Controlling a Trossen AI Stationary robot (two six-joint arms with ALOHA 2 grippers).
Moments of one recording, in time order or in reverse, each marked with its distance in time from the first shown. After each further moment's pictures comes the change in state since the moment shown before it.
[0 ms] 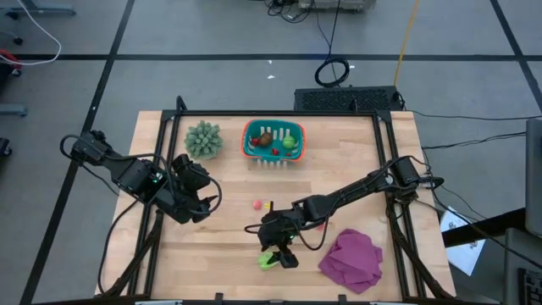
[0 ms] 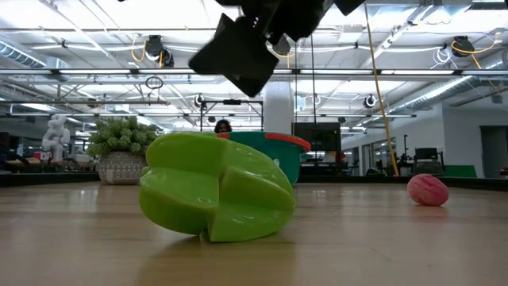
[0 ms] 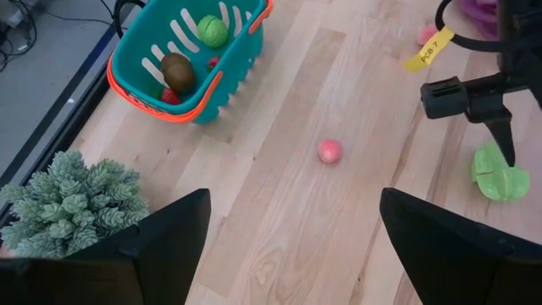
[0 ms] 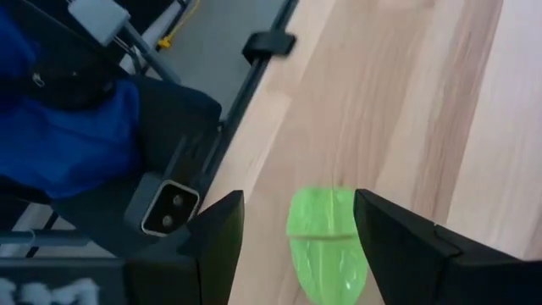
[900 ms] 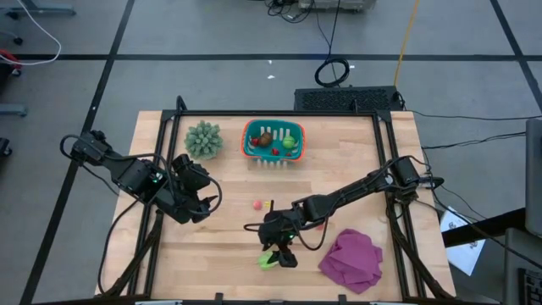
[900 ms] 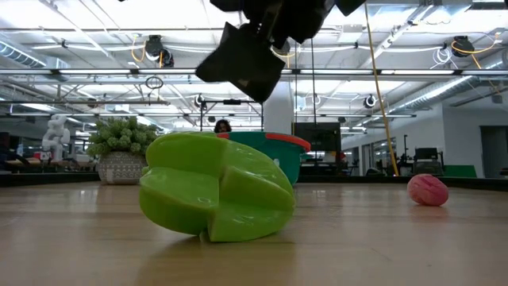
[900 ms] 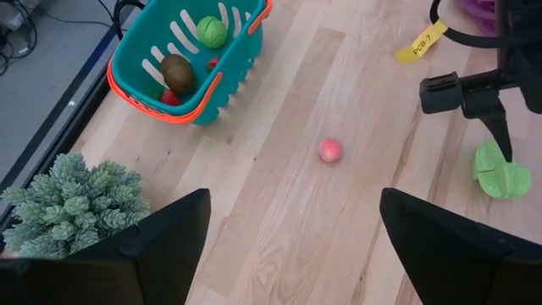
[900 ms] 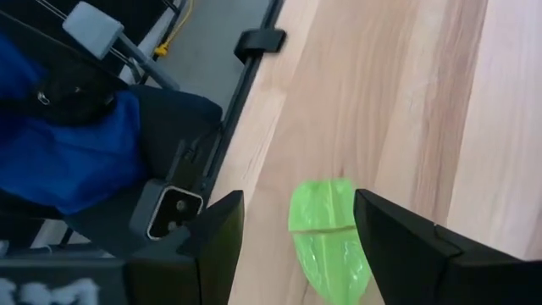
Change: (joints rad) left arm 0.000 0.000 0.000 0.000 0.000 0.011; right arm -0.002 0.000 0.000 -0.010 0.003 0.083
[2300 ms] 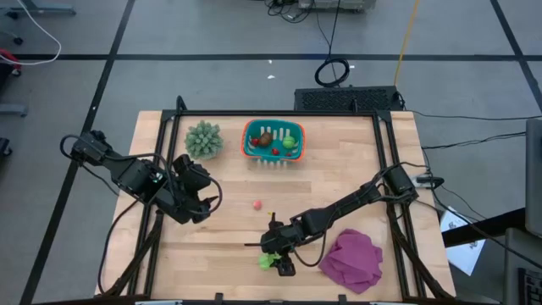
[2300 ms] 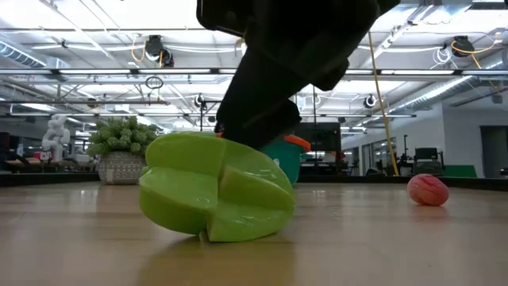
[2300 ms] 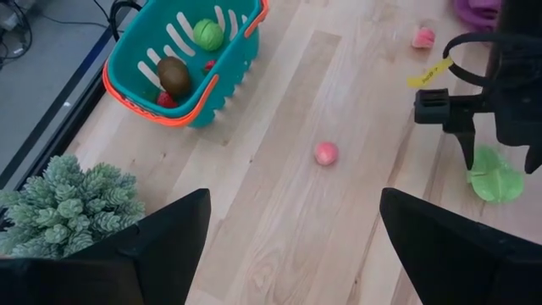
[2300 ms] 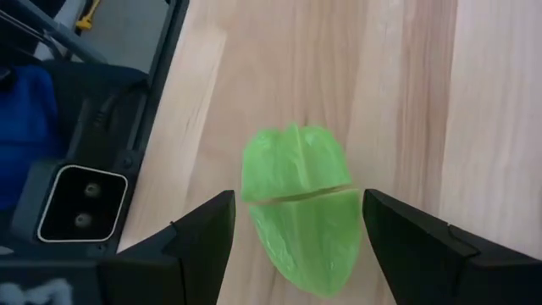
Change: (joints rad) left arm 0.000 0.000 0.000 0.016 0.003 0.002; right arm 0.078 0.090 0.003 -0.039 0.203 0.049
